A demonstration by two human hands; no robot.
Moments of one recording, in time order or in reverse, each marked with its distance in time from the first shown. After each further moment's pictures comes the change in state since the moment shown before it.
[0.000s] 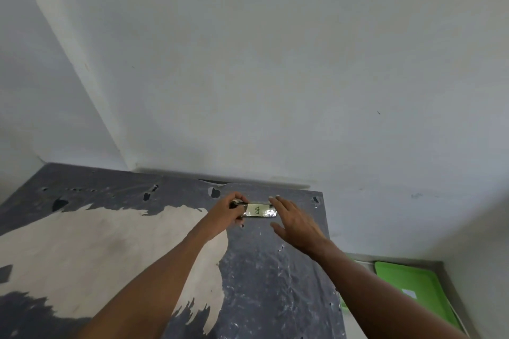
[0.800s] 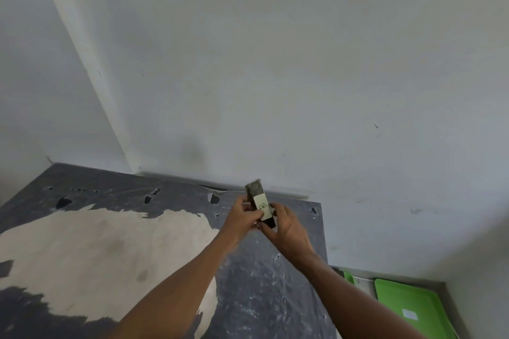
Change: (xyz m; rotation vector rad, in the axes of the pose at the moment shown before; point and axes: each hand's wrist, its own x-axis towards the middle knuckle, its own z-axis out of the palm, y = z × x) left_hand -0.003 0.022 0.059 -0.375 0.148 -0.005; right_hand -0.005 -0.020 0.000 0.270 0.210 0.169
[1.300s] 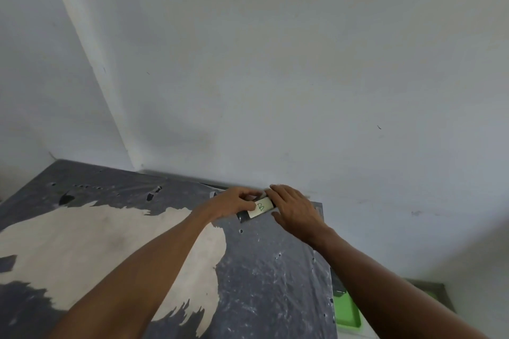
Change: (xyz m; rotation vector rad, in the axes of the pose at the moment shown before) left_hand 0.009 0.060 -0.047 0.646 -0.353 0.074; right_hand 0.033 -0.002 -0.043 -0.456 -0.024 -0.509
